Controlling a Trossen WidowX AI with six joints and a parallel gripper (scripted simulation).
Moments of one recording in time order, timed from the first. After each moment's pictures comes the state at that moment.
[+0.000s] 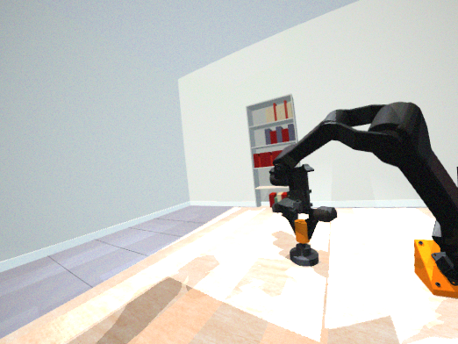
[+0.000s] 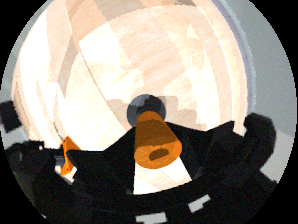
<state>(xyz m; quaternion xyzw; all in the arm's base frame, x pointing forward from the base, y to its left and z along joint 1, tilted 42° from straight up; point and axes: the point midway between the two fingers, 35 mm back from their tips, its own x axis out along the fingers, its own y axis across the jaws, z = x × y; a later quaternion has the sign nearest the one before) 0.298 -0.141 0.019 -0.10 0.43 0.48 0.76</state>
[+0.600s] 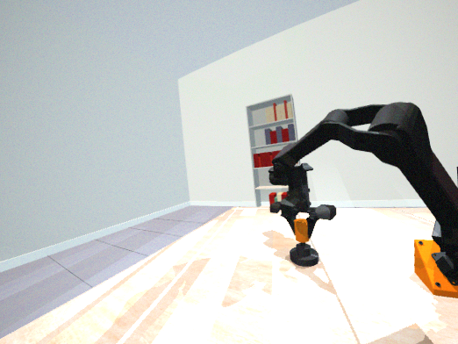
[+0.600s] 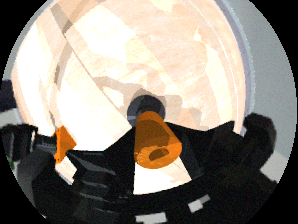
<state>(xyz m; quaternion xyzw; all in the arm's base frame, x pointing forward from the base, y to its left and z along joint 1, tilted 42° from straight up) 0.299 -0.142 0.023 -0.15 0.40 0.51 0.75</state>
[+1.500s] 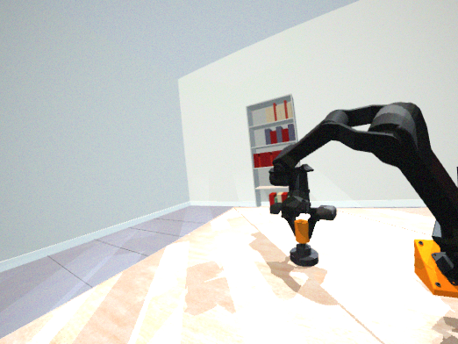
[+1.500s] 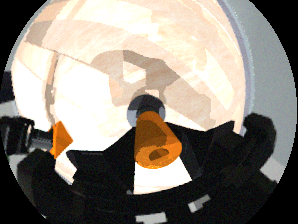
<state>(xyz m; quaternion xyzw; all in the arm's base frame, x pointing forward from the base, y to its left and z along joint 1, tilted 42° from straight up) 0.299 -0.141 0.020 -0.17 0.38 0.52 0.74</state>
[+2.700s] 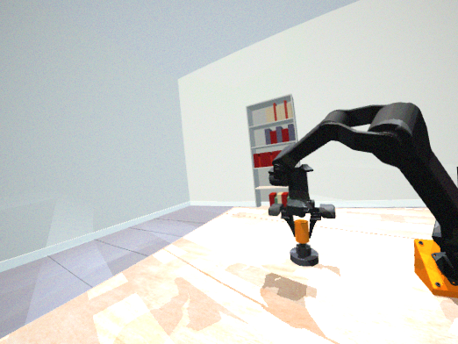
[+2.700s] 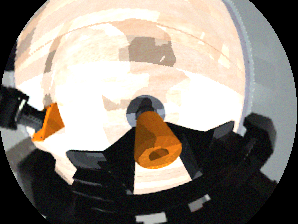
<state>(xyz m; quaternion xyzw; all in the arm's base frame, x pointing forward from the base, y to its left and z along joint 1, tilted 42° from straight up) 0.300 -0.141 0.020 -0.25 0.33 0.56 0.72</state>
